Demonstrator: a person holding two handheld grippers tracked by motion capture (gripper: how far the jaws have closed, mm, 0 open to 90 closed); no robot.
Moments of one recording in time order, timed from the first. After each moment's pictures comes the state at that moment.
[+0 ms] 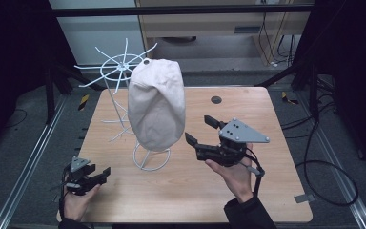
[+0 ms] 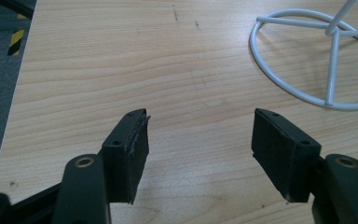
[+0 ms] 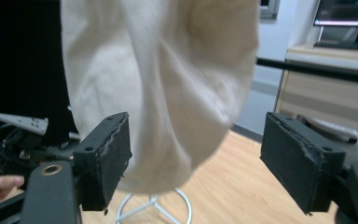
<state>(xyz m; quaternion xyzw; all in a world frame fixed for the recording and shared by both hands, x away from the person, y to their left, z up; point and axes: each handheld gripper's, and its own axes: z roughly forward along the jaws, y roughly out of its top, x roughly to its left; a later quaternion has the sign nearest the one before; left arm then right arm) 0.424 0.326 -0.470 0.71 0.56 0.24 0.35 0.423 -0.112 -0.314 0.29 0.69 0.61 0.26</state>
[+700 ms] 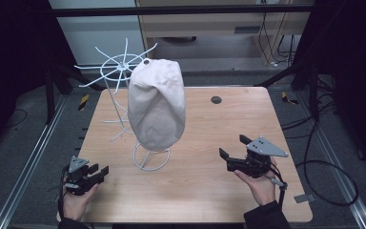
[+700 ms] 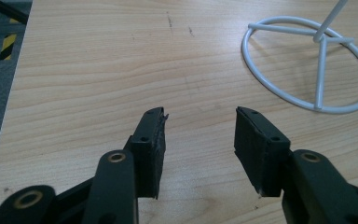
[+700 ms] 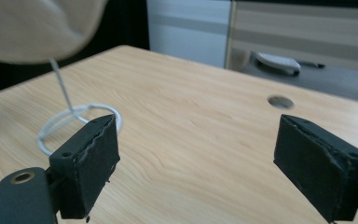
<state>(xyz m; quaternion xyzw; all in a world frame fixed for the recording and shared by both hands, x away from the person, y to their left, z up) 0.423 0.327 -0.469 0.71 0.56 0.23 0.36 0.435 -0.193 -0.408 0.39 0.70 0.52 0.28</state>
